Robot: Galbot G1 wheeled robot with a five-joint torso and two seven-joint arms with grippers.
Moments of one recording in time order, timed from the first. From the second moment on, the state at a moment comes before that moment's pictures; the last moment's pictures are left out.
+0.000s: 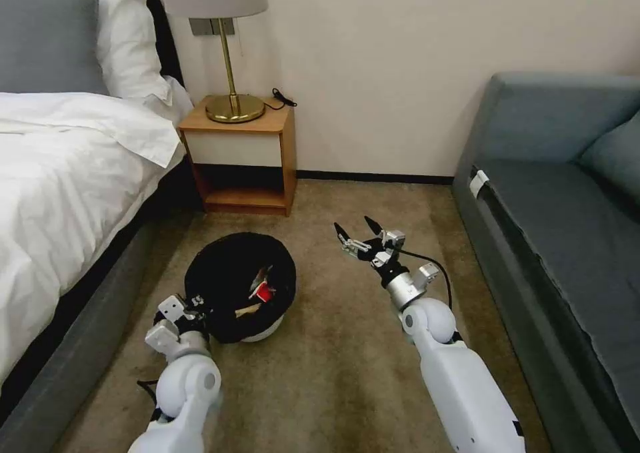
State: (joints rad) left arm 1.26 -1.38 -0.52 -1.83 -0.79 0.15 -0.65; right arm -0.96 1.41 0.35 1.49 0.51 0.11 -0.42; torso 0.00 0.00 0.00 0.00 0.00
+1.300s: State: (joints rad) left arm 1.48 -1.28 -0.48 -1.98 0.21 -0.24 -0.30; right arm -1.30 1.48 0.55 1.72 0.32 0.12 -0.27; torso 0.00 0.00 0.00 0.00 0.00
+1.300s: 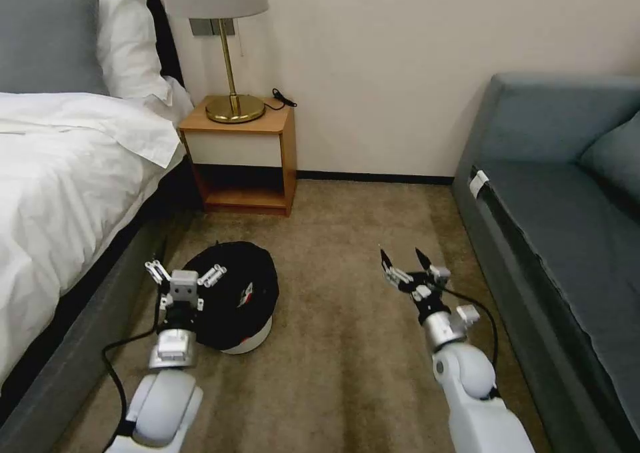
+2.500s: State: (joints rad) left arm 1.53 -1.30 -0.46 -2.00 0.23 -0.25 -0.31; right arm -1.37 1.52 0.56 1.78 0.28 0.15 -0.27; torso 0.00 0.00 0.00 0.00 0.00
